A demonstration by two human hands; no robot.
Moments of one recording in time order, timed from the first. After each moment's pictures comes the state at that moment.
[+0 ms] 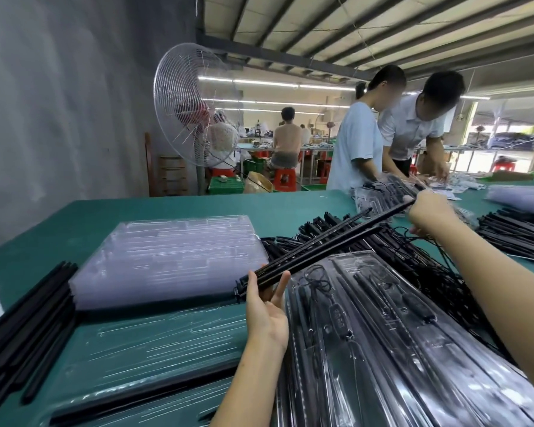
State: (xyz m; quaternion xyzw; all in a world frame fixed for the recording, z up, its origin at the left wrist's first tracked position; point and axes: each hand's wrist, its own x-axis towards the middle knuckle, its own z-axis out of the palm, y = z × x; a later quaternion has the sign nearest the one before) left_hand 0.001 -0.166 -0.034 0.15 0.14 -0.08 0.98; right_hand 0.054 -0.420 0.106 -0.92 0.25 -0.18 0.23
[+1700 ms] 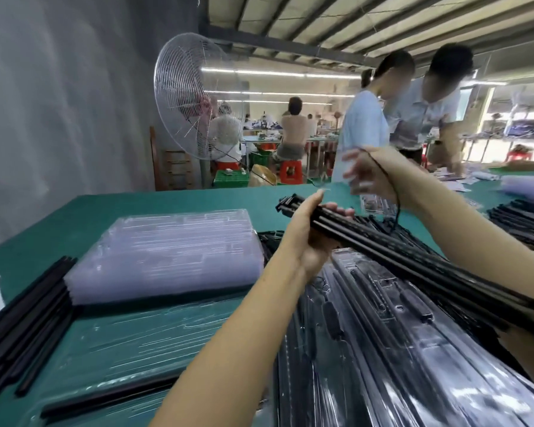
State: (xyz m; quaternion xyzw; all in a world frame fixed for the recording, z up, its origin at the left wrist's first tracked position) left_hand 0.017 -0.220 0.073 0.35 -0.09 -0.21 0.91; right_hand 0.074 -0.374 0.145 -0.77 -0.08 -0.08 0.63
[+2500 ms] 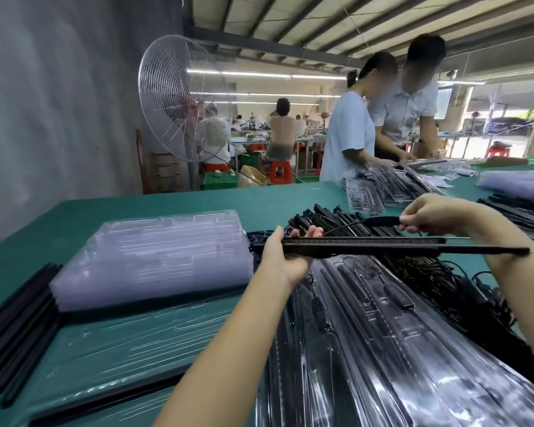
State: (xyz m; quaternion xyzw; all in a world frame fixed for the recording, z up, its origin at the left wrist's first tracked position) left_hand 0.030 -0.215 0.042 0.17 0.08 -0.24 0.95; right_hand 0.040 -0.489 0.096 -0.93 0.07 0.03 0.37
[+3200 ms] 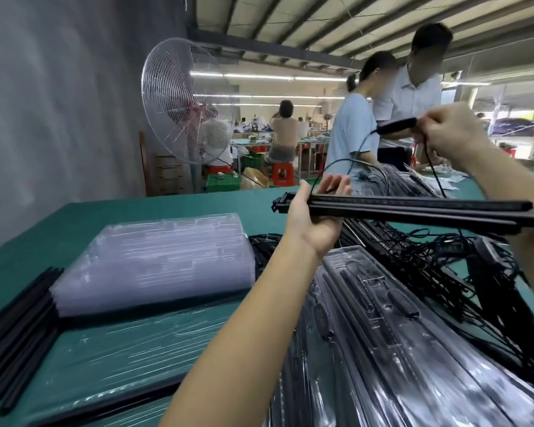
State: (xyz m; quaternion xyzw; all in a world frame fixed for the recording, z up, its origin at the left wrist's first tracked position) left_hand 0.016 -0.238 0.100 0.15 -0.08 -0.25 0.95; right_hand 0.041 -0.453 0.188 -0.87 0.02 -0.37 0.33
